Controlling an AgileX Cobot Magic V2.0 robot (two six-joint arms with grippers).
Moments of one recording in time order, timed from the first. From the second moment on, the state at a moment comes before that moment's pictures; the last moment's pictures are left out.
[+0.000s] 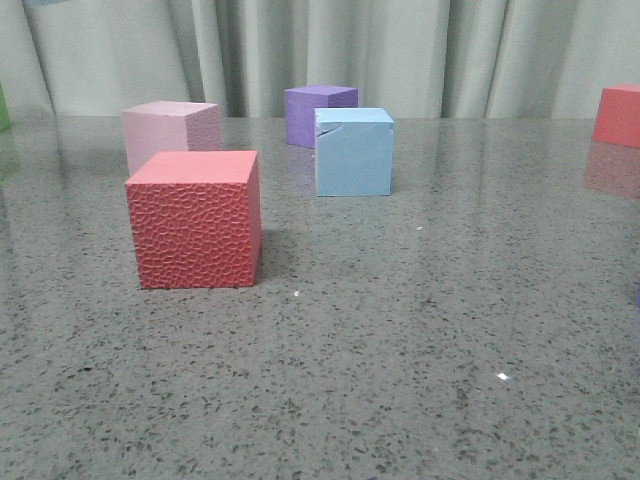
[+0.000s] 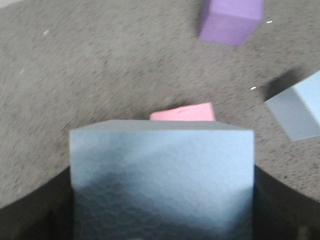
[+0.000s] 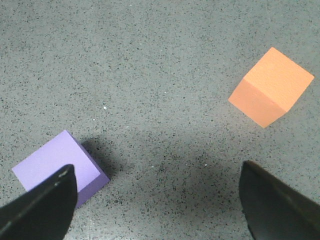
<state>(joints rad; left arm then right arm) -0.14 1.76 -1.91 -0.26 1.21 0.34 -0.01 0.73 -1.02 -0.07 1.16 0.11</state>
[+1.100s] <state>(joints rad) -0.47 2.05 -2.25 -0.27 1.18 0.58 -0.01 0.73 -1.02 -0.07 1.16 0.11</state>
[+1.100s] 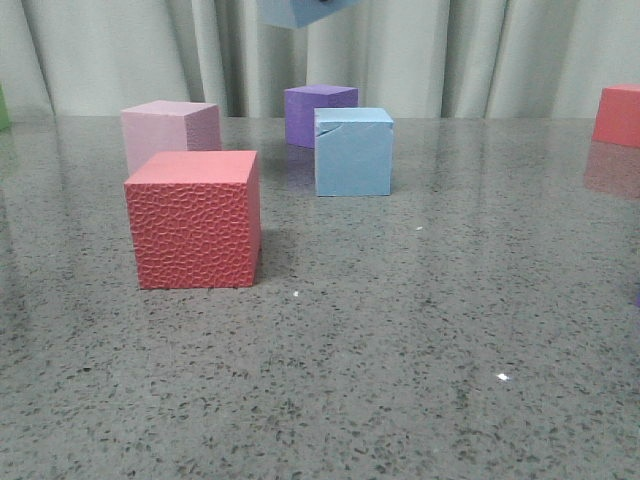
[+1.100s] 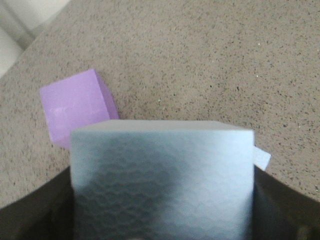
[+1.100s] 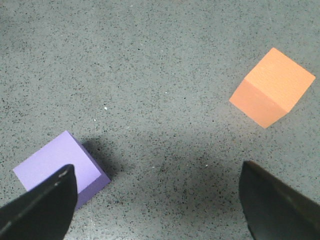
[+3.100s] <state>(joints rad) -0.53 2.12 -2.30 -0.29 1.26 0.85 -0.01 0.73 -1.02 -0.07 1.15 0.11</state>
